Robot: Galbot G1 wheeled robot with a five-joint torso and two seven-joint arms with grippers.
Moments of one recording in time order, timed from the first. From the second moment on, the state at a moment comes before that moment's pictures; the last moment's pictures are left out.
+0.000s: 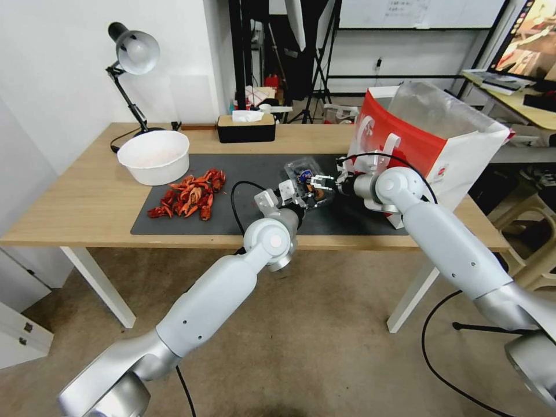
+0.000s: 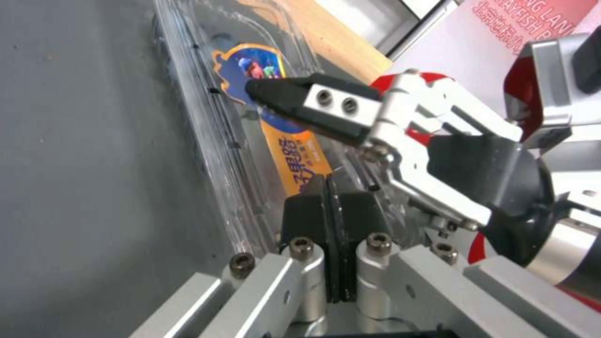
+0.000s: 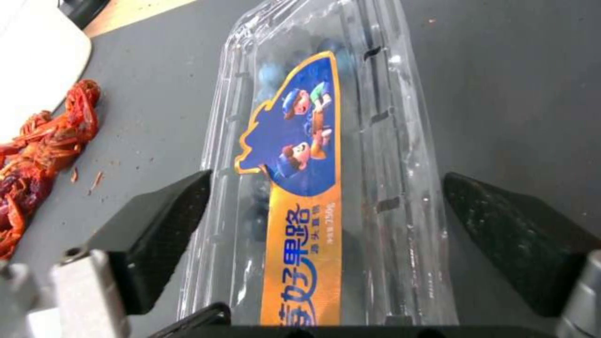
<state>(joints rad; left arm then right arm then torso) 0.55 -1.36 0.24 -1.54 -1.33 0.16 -0.53 -0.32 1.04 -0.11 1.30 1.32 -0.73 0.12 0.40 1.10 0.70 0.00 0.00</state>
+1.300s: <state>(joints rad) 0.55 -1.33 0.20 -1.57 -1.35 0.16 -0.52 -0.34 1.04 -0.09 1.30 1.34 -0.73 0.14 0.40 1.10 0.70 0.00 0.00</state>
